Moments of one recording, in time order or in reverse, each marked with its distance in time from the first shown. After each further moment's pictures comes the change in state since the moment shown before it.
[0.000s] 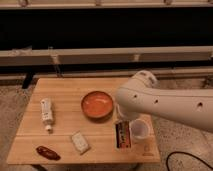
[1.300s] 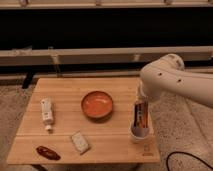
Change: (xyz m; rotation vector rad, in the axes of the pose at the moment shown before) arm -0.076 -0.116 -0.006 0.053 -0.072 0.158
